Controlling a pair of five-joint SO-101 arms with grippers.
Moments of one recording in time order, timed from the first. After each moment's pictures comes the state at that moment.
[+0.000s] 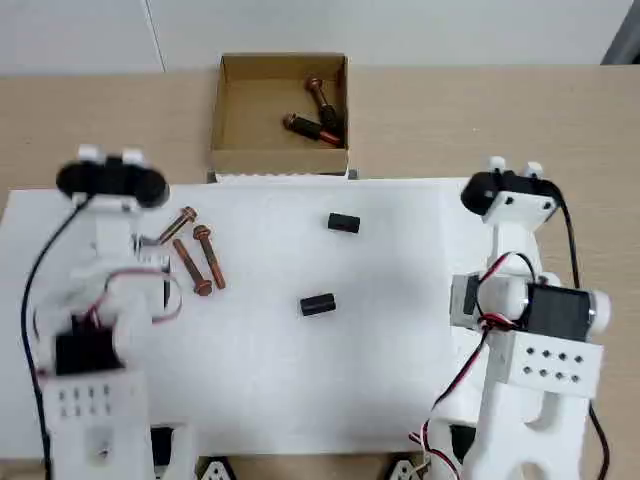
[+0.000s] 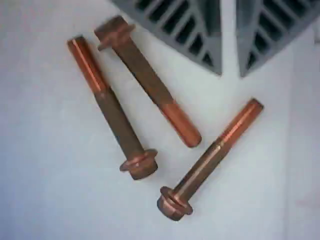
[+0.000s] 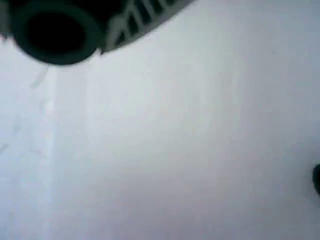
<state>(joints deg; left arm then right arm) -11.0 -53.1 44.5 65.7 -5.8 7.6 -45.5 30.5 92.6 3.8</state>
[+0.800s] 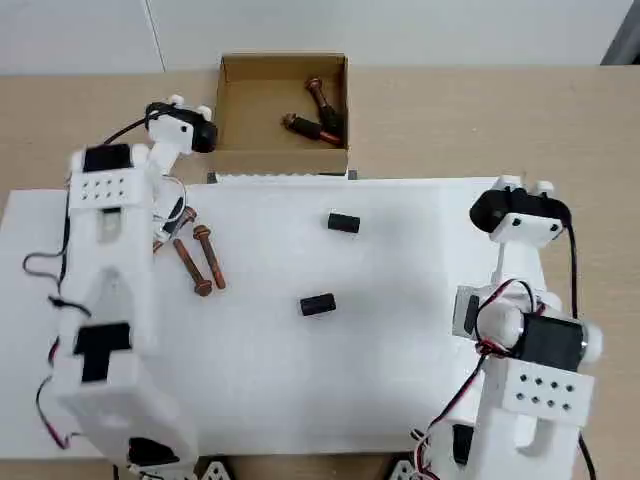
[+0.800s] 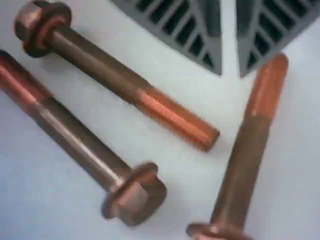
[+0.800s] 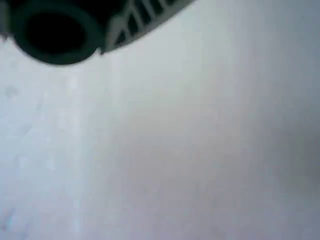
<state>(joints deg) -11.0 17.0 -8.4 86.5 -26.7 9.8 -53.6 41.8 84.7 3.8</state>
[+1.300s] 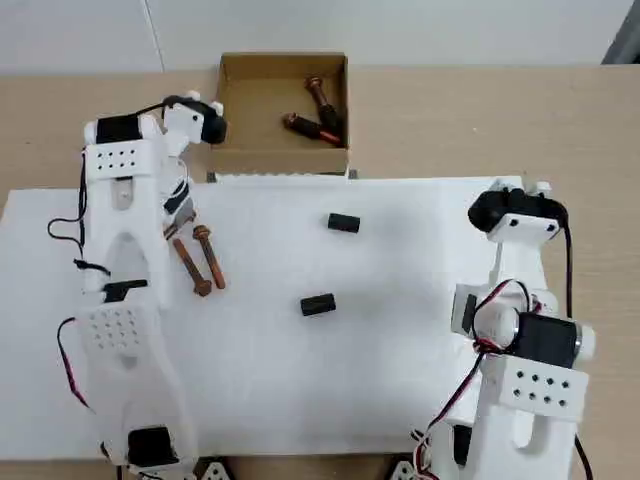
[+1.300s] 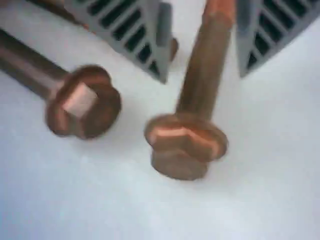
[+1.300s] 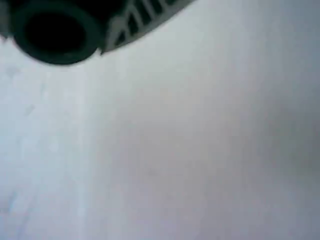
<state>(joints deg) -11.0 43.9 -43.6 98.9 -31.6 9.8 -53.6 45.6 79.7 3.8</state>
